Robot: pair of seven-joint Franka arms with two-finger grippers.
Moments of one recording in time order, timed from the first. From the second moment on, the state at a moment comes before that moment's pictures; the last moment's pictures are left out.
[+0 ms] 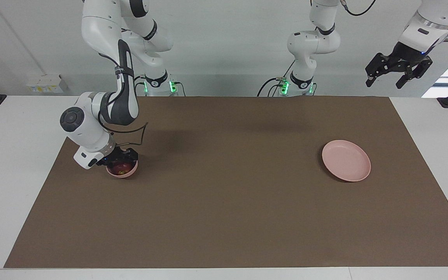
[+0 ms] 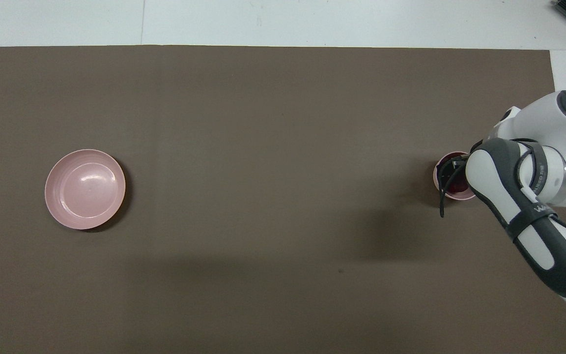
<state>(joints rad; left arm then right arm) 0.00 -0.05 0.00 -1.47 -0.02 1.40 0.11 0.00 0.33 -0.09 -1.88 0.08 2.07 -0.24</state>
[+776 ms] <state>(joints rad) 0.00 -0.03 -0.01 -1.45 -0.02 1.39 0.14 0.03 0.11 -0.09 -1.75 0.06 1.80 0.01</state>
